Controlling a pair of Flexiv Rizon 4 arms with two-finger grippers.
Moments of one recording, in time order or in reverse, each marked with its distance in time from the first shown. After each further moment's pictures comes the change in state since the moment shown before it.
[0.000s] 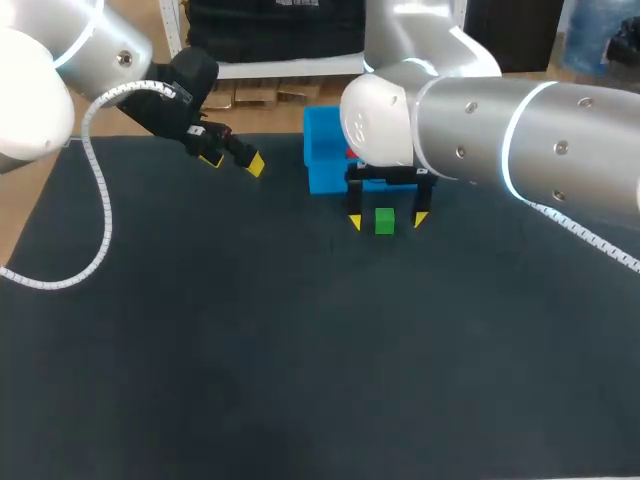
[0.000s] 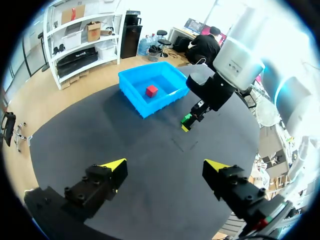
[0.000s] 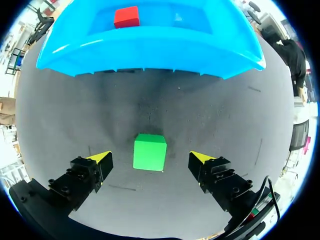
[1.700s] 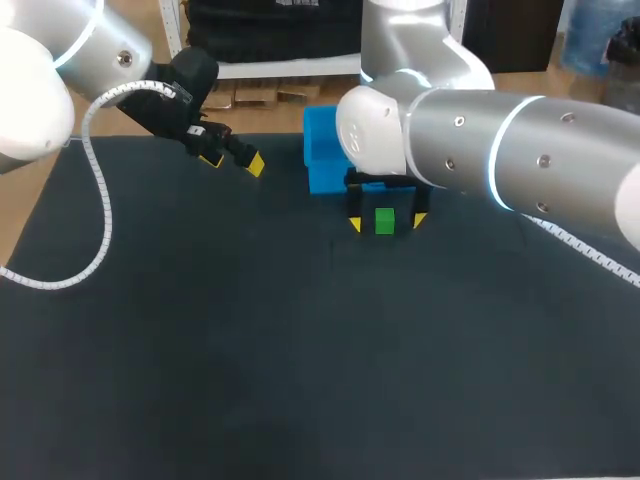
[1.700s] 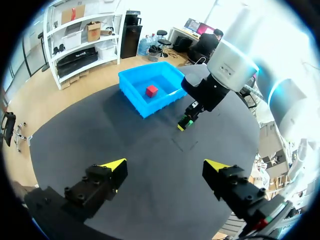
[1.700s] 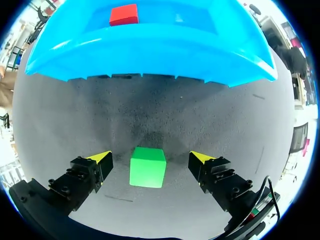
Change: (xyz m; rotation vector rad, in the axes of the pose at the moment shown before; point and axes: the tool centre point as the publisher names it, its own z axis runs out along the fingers) left arm 0.000 0.000 0.000 0.000 0.000 0.000; right arm -0.012 -0.003 0.014 0.018 -0.014 -0.006
